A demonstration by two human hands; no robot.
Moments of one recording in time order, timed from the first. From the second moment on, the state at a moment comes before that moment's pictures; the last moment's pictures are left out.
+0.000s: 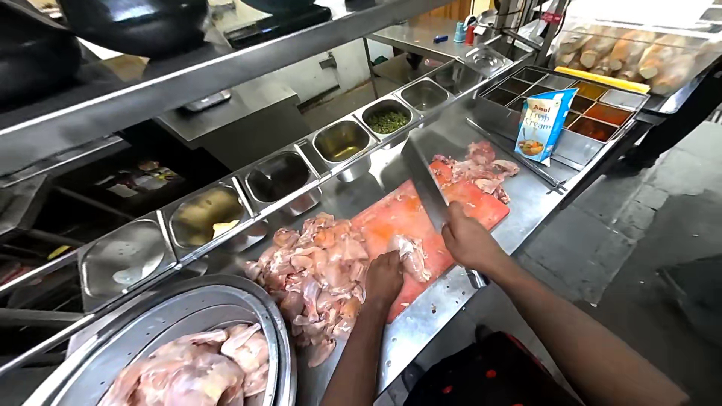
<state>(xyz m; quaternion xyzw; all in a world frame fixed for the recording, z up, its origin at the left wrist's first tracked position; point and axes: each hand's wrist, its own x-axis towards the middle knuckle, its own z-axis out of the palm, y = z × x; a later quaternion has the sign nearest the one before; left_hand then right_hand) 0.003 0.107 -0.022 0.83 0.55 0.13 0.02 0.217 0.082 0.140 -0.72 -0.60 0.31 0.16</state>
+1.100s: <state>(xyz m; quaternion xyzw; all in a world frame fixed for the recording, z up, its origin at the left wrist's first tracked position) -0.056 0.109 0.087 0.78 0.62 0.09 -0.06 0.247 -0.042 0.093 -0.63 -0.65 0.40 -0.15</state>
